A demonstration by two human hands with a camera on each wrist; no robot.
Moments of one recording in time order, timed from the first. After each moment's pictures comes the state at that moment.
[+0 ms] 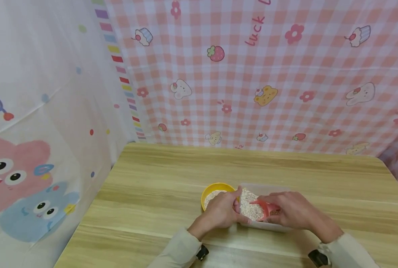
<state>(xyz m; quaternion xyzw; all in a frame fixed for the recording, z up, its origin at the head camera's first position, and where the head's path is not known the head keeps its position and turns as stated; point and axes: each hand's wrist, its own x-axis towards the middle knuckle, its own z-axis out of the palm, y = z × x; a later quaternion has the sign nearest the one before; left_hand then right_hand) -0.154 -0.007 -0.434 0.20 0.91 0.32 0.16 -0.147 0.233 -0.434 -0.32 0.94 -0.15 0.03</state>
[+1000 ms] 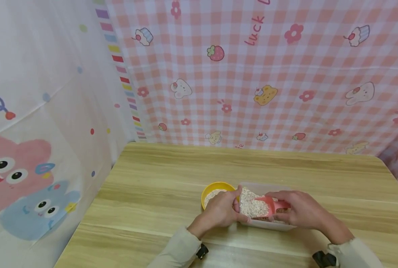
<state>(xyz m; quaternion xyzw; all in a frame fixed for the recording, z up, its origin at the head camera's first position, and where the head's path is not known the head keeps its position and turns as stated) -0.154 -0.007 -0.434 0.20 0.91 0.31 0.16 -0.141 0.252 -0.433 -0.26 0.94 -0.22 0.04</state>
